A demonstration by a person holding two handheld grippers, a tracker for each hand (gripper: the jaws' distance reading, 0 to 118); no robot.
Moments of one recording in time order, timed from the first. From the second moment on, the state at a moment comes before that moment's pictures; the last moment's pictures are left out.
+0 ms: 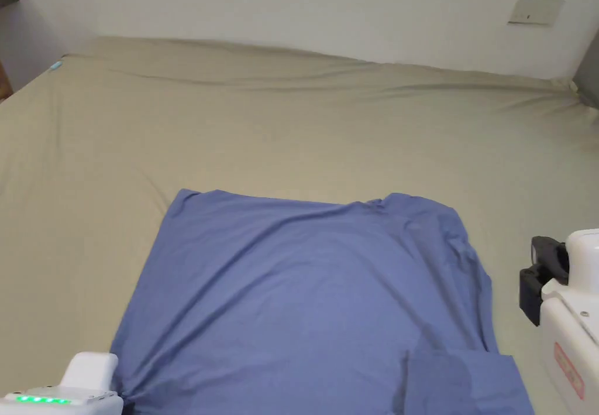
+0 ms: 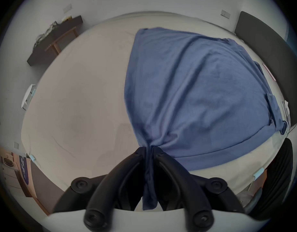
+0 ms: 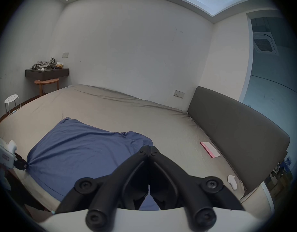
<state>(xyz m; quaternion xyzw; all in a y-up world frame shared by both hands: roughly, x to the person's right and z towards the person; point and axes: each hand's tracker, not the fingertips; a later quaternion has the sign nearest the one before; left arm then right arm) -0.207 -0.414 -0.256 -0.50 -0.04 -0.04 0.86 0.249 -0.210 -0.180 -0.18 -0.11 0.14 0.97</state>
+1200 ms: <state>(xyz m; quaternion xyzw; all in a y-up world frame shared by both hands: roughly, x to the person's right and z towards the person) -0.206 -0.393 -0.250 -0.46 0.00 0.00 0.89 0.339 -0.405 -0.169 -0.47 -0.08 -0.05 0.88</state>
